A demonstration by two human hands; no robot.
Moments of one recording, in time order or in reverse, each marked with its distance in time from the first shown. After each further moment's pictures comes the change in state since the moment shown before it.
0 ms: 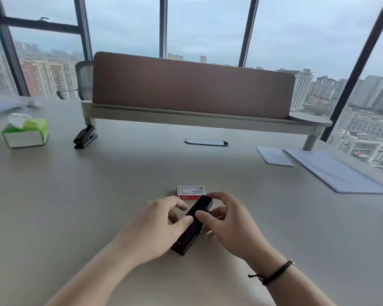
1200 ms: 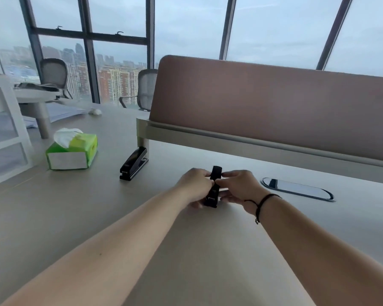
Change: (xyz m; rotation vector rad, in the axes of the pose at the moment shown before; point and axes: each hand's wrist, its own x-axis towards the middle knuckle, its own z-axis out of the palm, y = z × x) left_hand 0.308 -0.133 -0.086 -0.310 0.027 -0.307; right_hand 0.351 -0.081 0.144 0.270 -0.220 0.179
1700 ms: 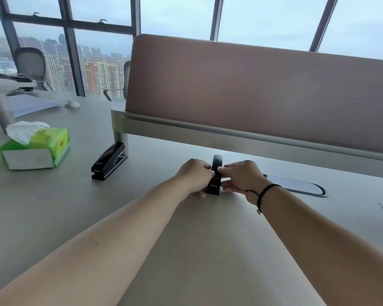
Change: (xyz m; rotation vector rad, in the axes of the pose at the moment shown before) left_hand 0.050 0.012 0.032 -0.002 0.006 0.013; right_hand 0.044 0.008 -0.040 -0.064 0.114 -0.032
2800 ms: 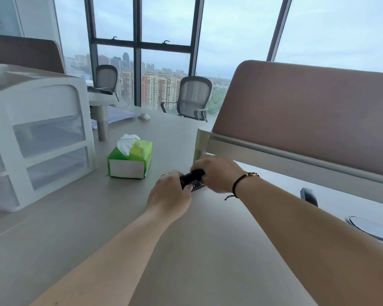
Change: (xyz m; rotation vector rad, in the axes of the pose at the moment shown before) left_hand -0.037 -0.139 -0.180 0.383 0.628 0.031; right_hand 0.002 -0.105 0.220 -1.152 -0.318 -0.910
